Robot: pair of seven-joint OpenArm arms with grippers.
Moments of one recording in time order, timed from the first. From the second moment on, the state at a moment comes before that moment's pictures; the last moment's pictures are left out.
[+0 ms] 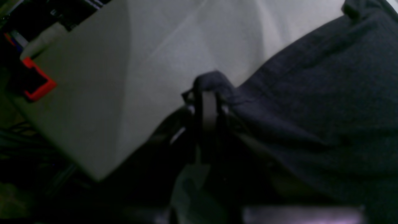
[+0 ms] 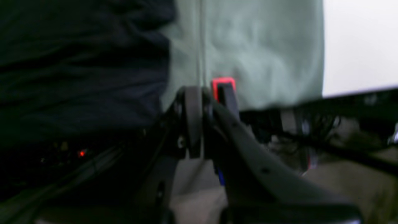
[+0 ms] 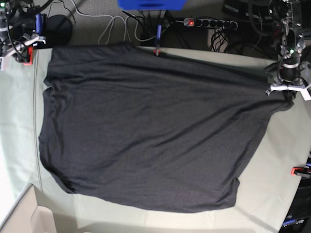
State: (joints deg) left arm 21.1 -18.8 -14.8 85.0 -35.6 11.1 5.3; right arm -29.5 -6.3 53.3 114.1 11.1 39.9 -45.3
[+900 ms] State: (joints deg) left arm 20.9 -18.8 -14.8 84.8 -35.5 11.1 5.5; right arm -23.3 -1.0 43.3 88.9 8.1 39.9 -45.6
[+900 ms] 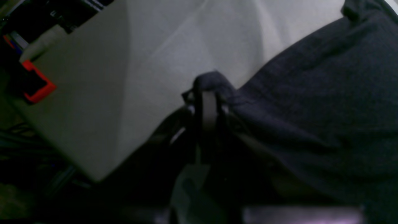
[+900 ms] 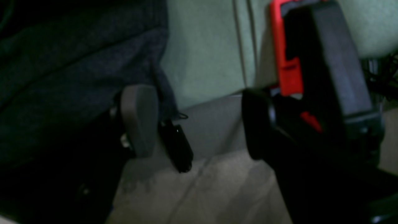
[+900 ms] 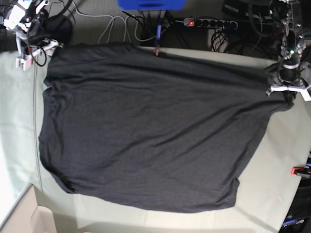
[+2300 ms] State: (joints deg) left arm 19.3 -18.7 -14.6 84.8 -35.6 11.2 5.6; right arm -22.4 -1.4 39.8 97.8 7.5 39.9 -52.8
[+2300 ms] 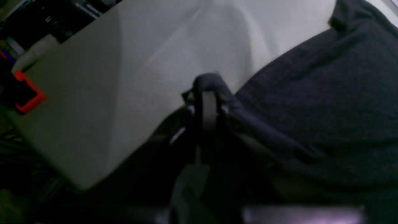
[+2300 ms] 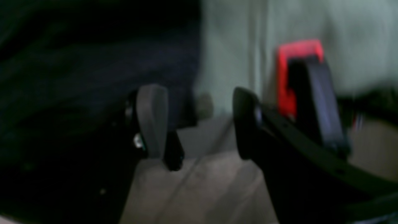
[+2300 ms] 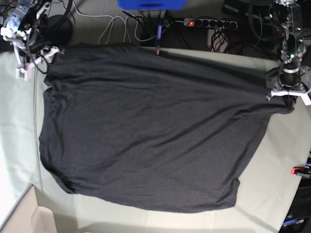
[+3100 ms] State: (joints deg) left arm 18.3 -18.7 -14.4 81.7 -35.6 11.2 5.5; right arm -24.6 -4.1 37.5 94.5 7.5 39.9 -50.3
